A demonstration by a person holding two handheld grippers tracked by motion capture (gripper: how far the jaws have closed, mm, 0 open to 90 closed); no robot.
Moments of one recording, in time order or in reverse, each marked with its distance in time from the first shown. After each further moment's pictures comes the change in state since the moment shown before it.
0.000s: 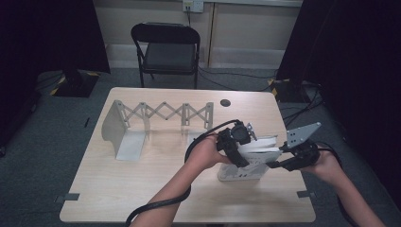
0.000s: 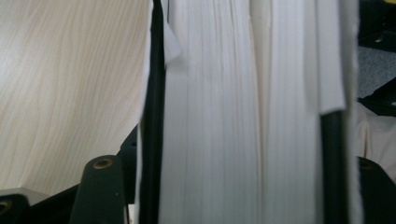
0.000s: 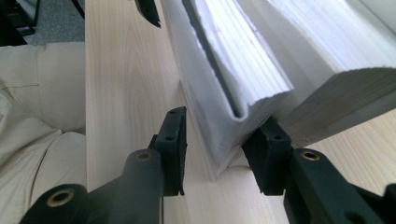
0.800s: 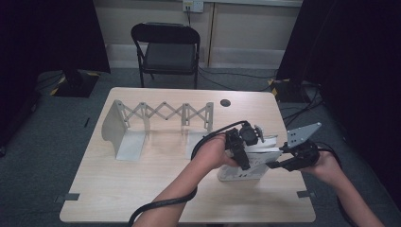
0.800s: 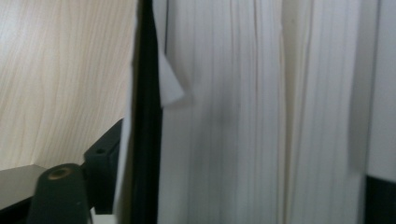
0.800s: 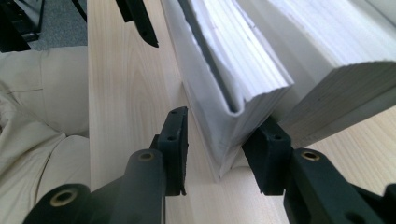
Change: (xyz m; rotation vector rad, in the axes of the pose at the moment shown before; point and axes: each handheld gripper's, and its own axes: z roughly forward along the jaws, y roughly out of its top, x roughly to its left) left arm -0.003 0.016 0.011 0.143 0.045 -0.028; right arm 0.000 -0.002 0.001 -0.011 0.009 0.020
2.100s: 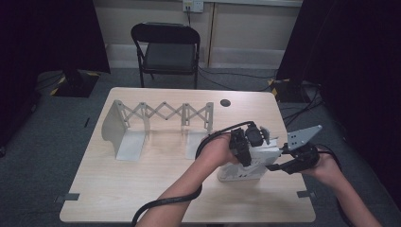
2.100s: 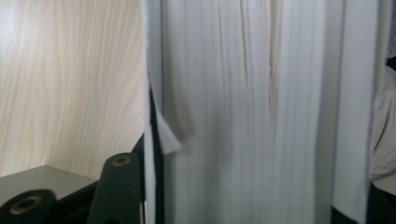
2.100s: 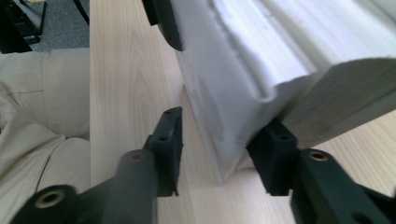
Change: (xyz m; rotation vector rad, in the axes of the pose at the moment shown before) left arm -0.007 0.012 -0.002 0.065 0.012 0.067; right arm 0.005 -0.005 0.003 -0.028 0.001 -0.011
